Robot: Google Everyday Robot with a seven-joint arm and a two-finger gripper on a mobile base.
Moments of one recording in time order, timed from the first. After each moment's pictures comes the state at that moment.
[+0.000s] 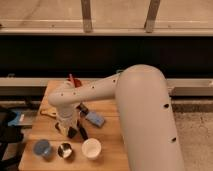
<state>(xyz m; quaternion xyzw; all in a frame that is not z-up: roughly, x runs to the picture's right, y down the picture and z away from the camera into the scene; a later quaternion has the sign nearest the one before) -0.183 0.208 0.781 -0.40 0.11 0.31 0.85</state>
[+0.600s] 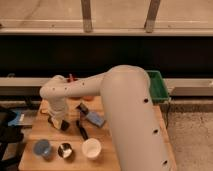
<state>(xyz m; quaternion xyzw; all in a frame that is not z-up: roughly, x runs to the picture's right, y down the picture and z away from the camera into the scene) -0.236 0.183 0.803 -0.40 0.07 0.27 0.87</state>
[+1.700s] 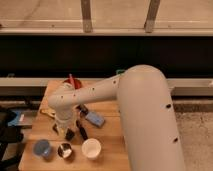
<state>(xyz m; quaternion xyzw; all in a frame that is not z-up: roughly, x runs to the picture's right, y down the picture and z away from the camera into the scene) -0.195 0.217 0.778 -0.41 0.09 0.31 0.85</state>
